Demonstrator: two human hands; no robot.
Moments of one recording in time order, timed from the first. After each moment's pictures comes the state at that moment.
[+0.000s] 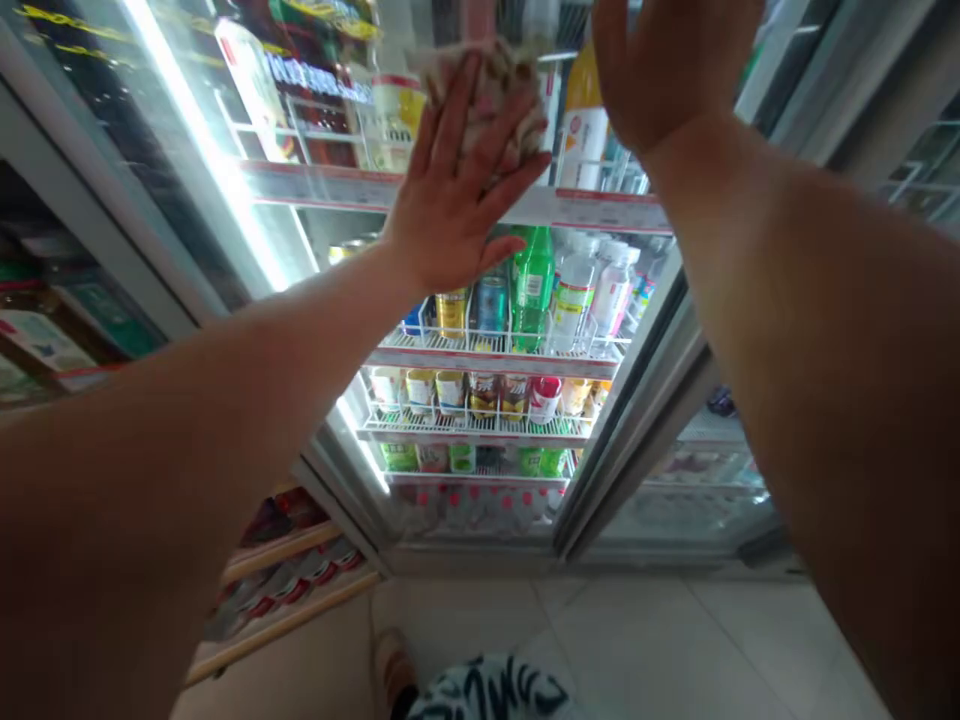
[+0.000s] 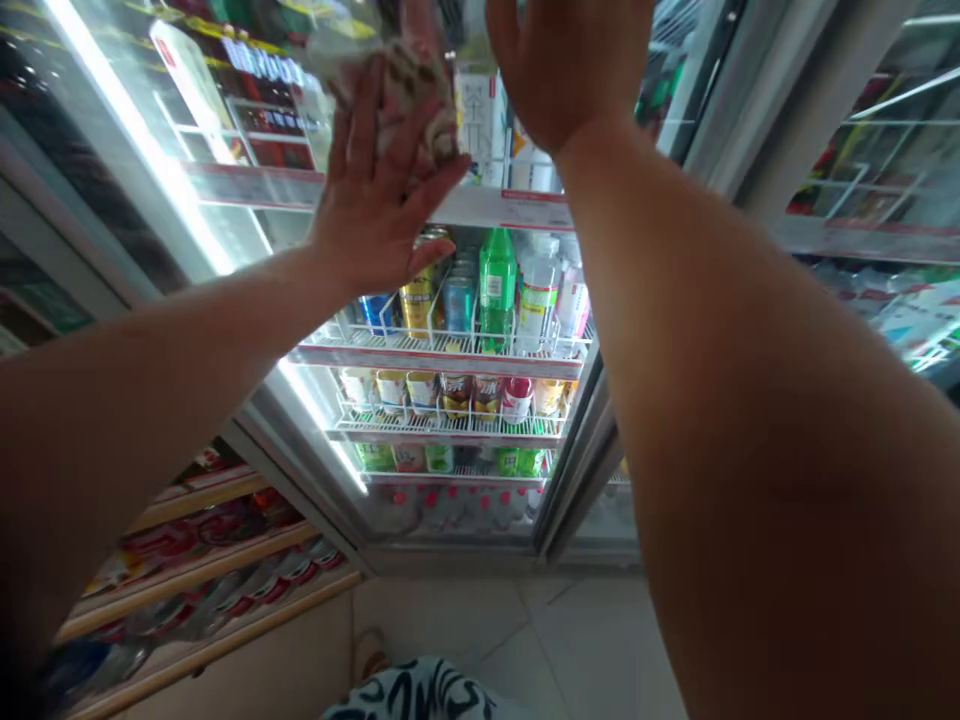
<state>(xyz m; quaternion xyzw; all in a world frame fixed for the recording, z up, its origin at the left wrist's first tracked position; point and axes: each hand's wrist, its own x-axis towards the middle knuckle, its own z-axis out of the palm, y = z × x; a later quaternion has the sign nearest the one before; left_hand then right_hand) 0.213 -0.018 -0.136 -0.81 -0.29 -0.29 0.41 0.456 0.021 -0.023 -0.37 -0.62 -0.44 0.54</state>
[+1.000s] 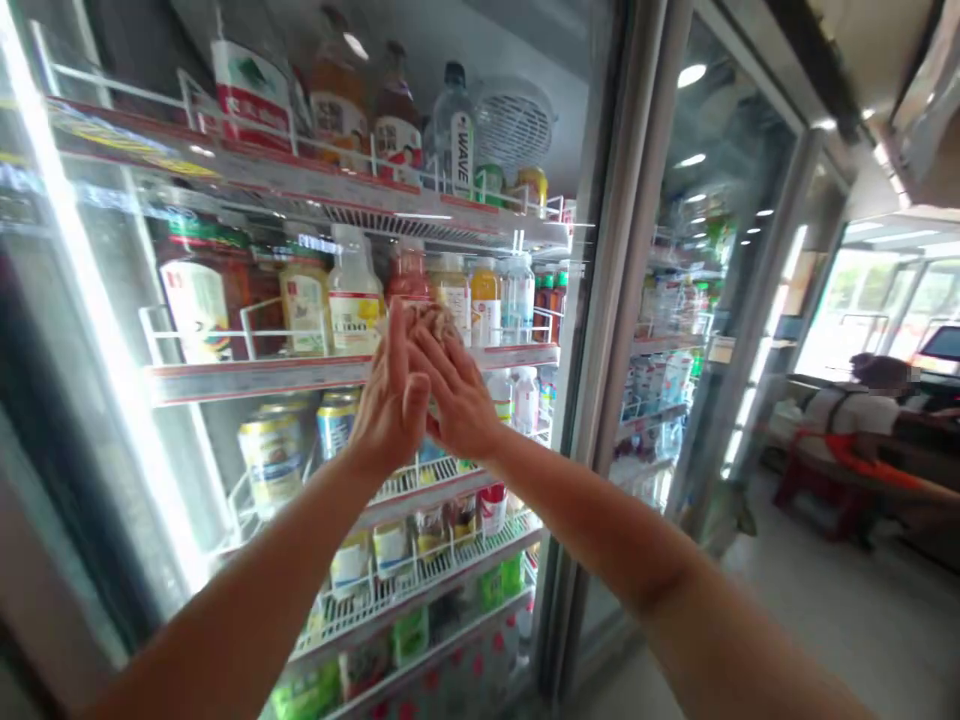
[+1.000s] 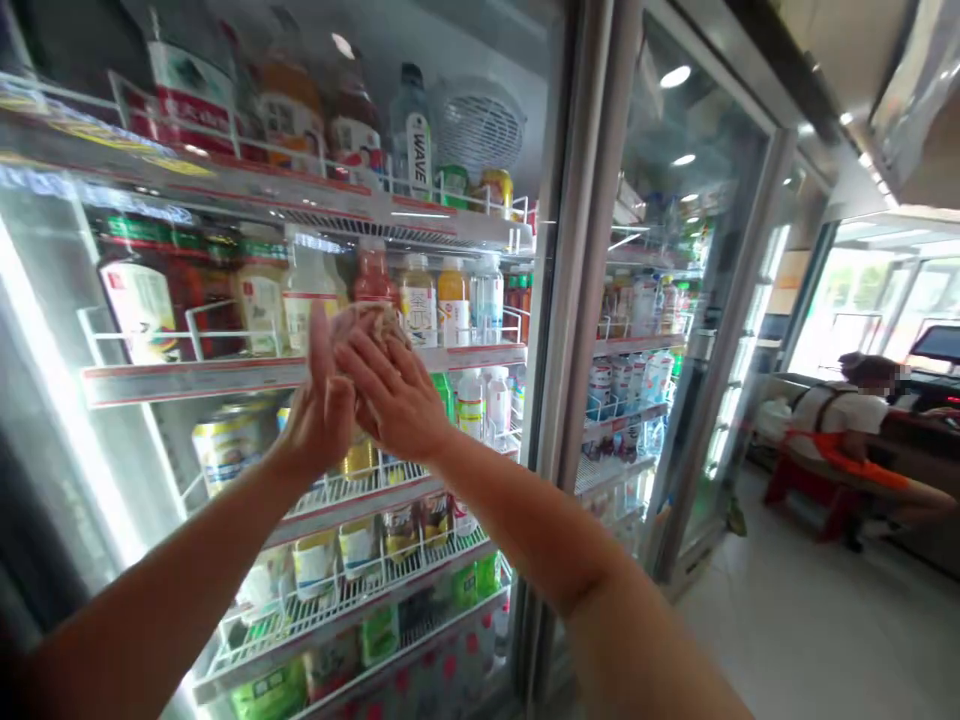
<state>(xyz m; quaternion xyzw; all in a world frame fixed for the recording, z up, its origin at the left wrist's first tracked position) 0.173 -0.016 -0.142 -0.79 -0.10 -0.59 0.13 0.318 -0.035 -0.157 -0.37 -0.74 -0.43 0.36</state>
